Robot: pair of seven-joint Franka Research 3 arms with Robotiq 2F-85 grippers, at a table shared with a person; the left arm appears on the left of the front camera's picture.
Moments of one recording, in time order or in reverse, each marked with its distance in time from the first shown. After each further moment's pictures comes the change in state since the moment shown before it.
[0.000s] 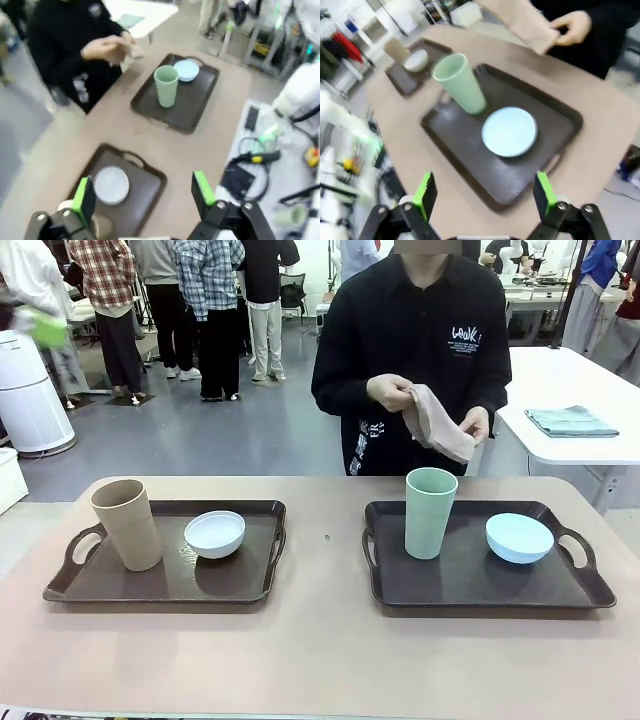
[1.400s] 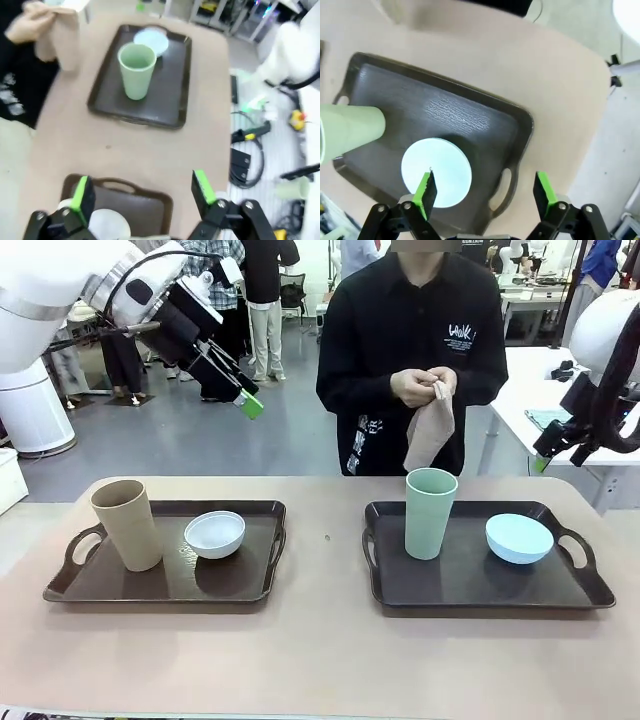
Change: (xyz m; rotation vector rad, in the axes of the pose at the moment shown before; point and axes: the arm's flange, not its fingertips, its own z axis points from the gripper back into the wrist) left arm 0.009 0.094 -0.218 -0.368 0.133 -0.074; right arm 0.133 -0.047 -0.183 -0.419 0.495 -0.271
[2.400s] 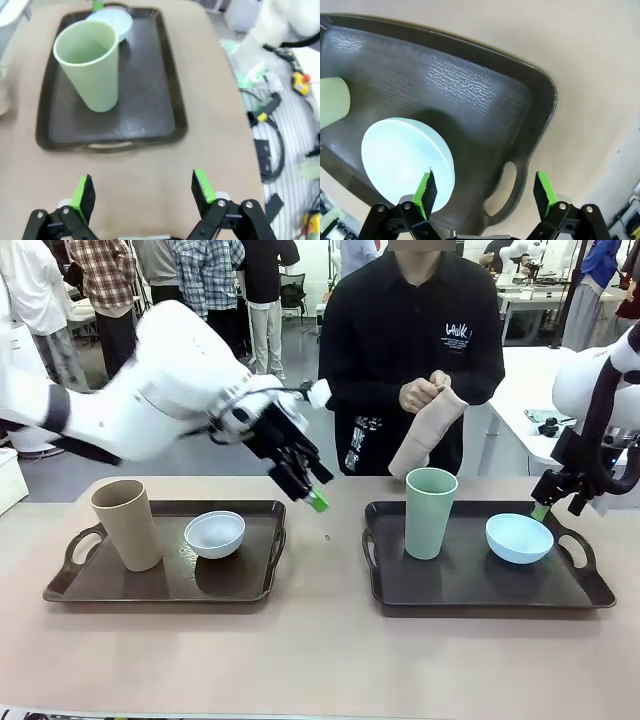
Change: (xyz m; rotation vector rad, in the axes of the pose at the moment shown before) left arm -0.024 0.015 -0.199 -0.180 0.011 -0.207; right arm -0.024 -0.019 -0.084 0.050 0.186 0.003
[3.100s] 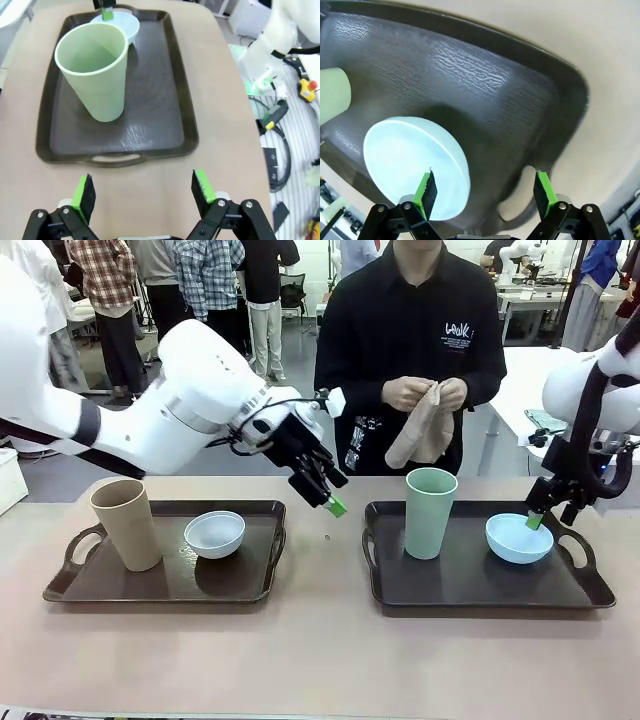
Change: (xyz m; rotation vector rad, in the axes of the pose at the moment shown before) left arm 0.005 0.010 -0.027 -0.001 -0.010 0.003; right arm 0.011 0.012 -0.024 0.047 0.102 0.005
